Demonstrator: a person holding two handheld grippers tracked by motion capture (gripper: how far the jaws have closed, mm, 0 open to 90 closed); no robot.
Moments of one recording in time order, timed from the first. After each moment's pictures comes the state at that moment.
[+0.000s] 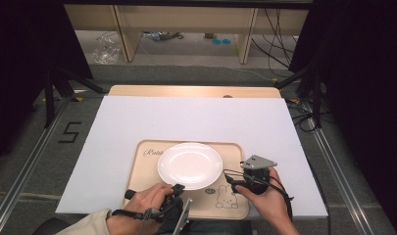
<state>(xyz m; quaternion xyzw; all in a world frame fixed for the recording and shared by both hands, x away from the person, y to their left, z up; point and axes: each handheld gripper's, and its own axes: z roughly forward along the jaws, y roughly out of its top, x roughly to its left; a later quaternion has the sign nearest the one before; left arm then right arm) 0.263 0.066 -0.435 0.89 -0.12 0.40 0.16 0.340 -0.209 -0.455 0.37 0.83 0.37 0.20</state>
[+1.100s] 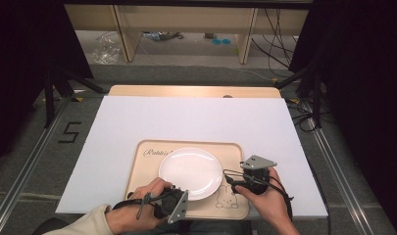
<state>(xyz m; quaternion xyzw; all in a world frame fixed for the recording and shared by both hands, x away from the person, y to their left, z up) 0.290 0.075 -0.447 0.94 -0.07 0.22 0.23 0.340 -0.209 -0.456 0.37 0.83 0.37 0.20</state>
